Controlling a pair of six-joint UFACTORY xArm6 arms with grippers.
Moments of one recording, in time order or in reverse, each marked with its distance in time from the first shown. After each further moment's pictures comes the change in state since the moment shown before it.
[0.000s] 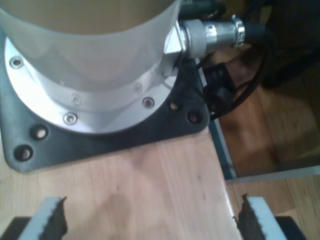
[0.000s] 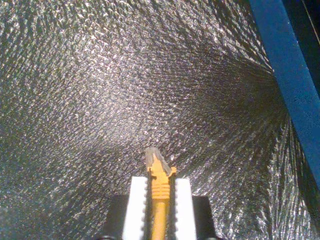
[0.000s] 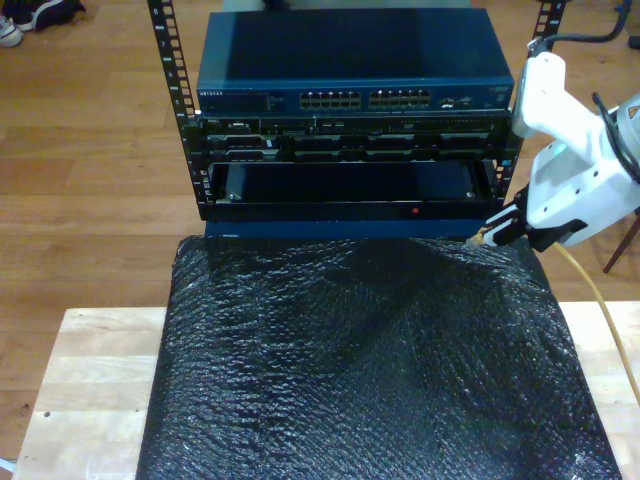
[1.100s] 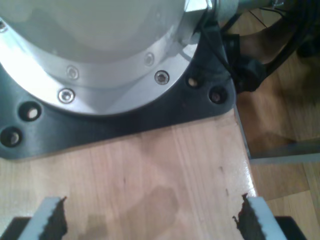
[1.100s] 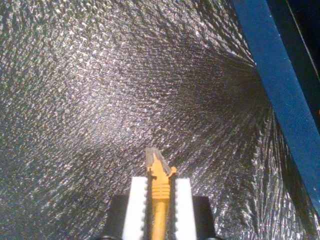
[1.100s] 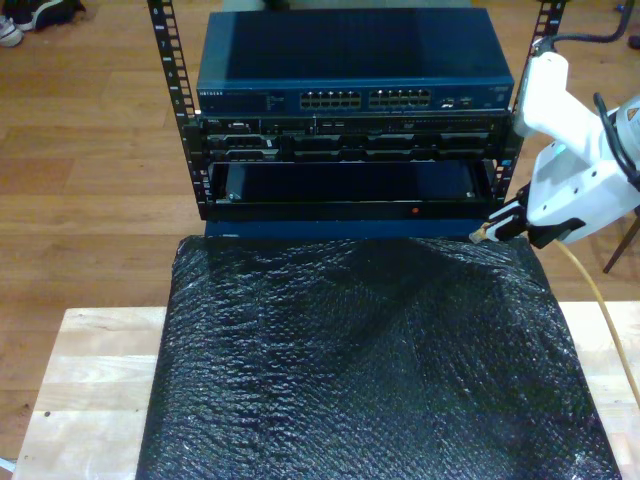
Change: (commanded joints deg) left arm 0.9 0.6 4.7 -0.4 -9.0 0.4; right arm 0.0 -0.3 1.1 -0.2 -3.3 0.1
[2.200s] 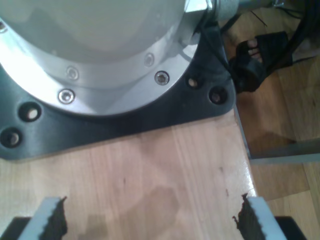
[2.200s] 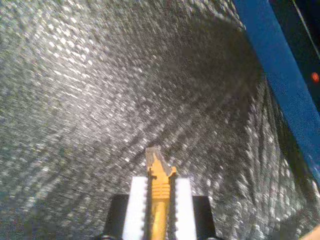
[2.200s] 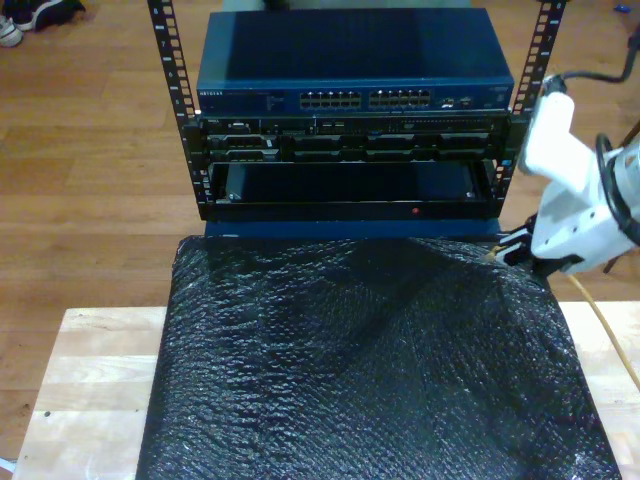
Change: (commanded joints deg) left arm 0.0 0.0 0.0 0.0 0.0 -0.1; right arm 0.2 -1.4 9.8 -0.1 -15.4 -1.3
